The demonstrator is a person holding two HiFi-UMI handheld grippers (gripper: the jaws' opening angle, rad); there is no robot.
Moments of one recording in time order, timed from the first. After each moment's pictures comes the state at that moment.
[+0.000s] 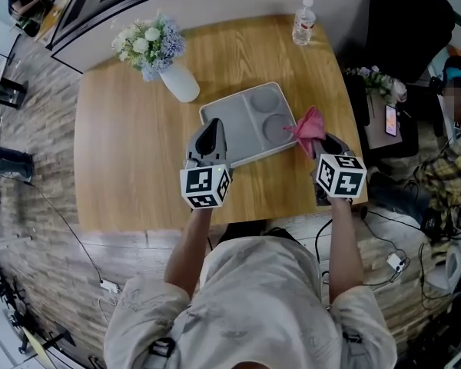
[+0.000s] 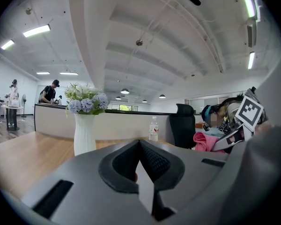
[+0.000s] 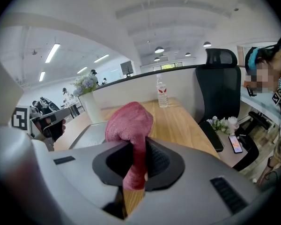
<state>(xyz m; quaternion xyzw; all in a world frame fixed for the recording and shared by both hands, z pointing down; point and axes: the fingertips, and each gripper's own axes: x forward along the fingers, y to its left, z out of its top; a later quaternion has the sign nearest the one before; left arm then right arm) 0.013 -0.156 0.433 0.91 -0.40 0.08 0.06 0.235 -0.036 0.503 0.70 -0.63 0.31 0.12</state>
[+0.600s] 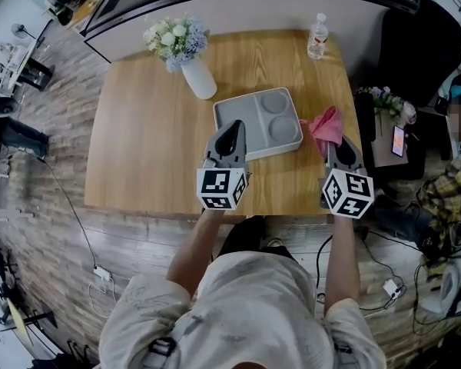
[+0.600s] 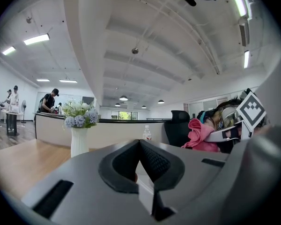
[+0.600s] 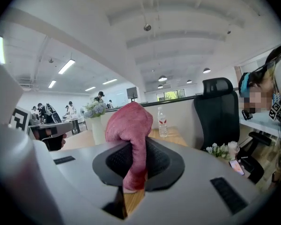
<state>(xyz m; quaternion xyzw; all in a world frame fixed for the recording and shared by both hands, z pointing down) 0.037 -0.101 0.392 0.91 -0.41 0.04 0.03 0.248 -0.010 0.426 0.74 -0.65 0.17 0.03</state>
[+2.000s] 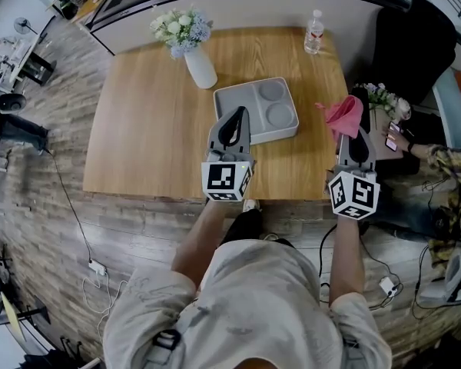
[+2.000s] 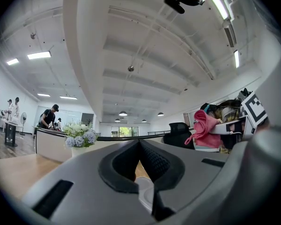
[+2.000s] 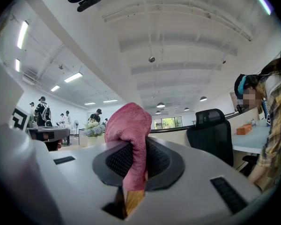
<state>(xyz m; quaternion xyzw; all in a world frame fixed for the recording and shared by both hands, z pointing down) 0.039 -0.061 0.347 0.91 -0.41 -0.04 -0.04 0.263 0.043 0.355 0.77 -0.64 0.00 -0.04</state>
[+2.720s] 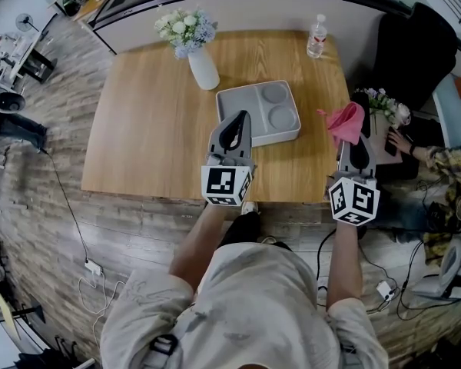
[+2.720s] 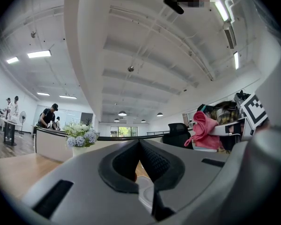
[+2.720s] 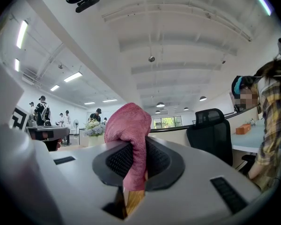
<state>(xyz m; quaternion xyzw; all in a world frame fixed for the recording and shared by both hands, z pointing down) 0.033 -0.055 0.344 0.91 -0.41 -0.04 -0.04 0.257 0.049 0.356 0.77 -0.63 0.01 -0.04</state>
